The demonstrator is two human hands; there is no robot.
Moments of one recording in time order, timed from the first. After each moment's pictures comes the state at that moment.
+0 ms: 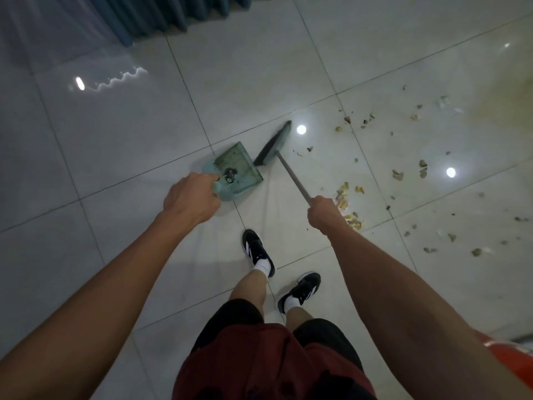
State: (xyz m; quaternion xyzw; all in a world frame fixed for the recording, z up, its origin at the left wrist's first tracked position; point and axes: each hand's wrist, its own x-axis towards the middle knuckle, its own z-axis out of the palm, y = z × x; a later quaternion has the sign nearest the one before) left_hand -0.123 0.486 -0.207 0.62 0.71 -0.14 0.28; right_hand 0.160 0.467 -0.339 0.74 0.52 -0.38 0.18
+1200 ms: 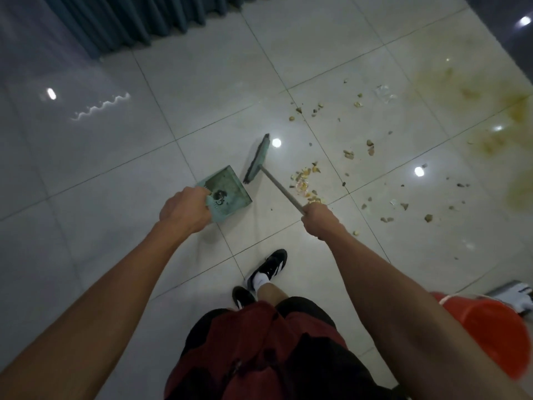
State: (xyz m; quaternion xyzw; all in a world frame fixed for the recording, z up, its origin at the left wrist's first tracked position) left_hand 0.017 0.267 -0.191 0.65 0.70 -0.14 0.27; right_hand 0.321 0.239 -0.289 0.75 0.53 -0.37 0.14
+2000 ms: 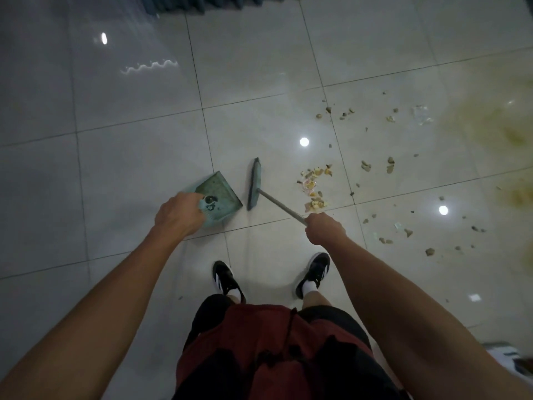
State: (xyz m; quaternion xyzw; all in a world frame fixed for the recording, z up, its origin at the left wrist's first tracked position) left_hand 0.074 0.157 -0.215 0.53 0.79 -0.12 0.29; right_hand 0.395 0.205 -0.289 0.61 0.68 -0.28 0.30
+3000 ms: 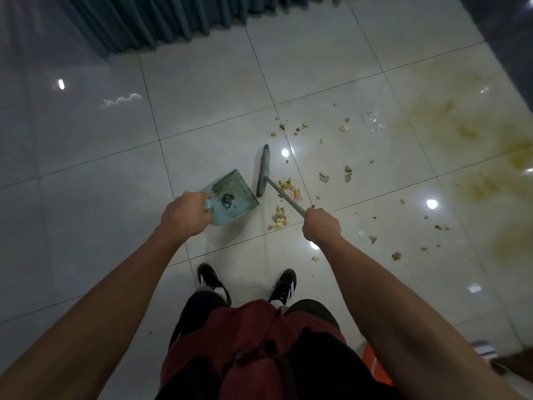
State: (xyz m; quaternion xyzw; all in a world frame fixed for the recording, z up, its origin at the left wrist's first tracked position) left_hand 0.296 0.290 -0.189 0.60 0.75 -0.11 0.25; right_hand 0.593 0.305 -0.251 0.67 0.65 -0.25 0.24
